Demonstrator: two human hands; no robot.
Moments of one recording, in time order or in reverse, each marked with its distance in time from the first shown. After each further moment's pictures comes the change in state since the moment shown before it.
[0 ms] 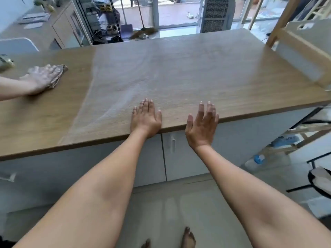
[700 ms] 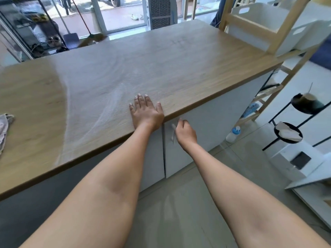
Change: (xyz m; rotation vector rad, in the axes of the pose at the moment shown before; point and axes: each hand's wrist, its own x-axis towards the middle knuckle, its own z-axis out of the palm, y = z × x) left_hand -0.006 -0.007 -0.002 0.057 -0.048 0.165; right_hand -0.067 -0.076 -0.008 0.520 -0.312 0.768
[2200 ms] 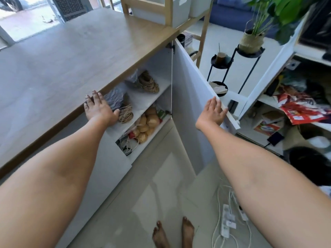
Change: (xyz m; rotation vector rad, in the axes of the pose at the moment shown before) left_hand -0.080 0.075 0.024 0.358 -0.087 0.266; right_hand -0.077 0.175 -0.231 -0.971 0.242 0.513
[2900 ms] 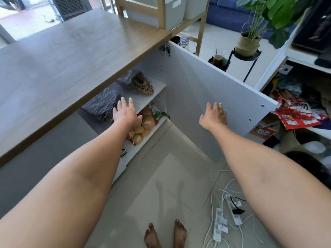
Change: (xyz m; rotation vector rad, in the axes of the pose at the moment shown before) left_hand -0.034 0.110 -0.002 -0.082 -0.070 0.183; right_hand 0.046 0.064 0.006 0.319 0.073 -0.151
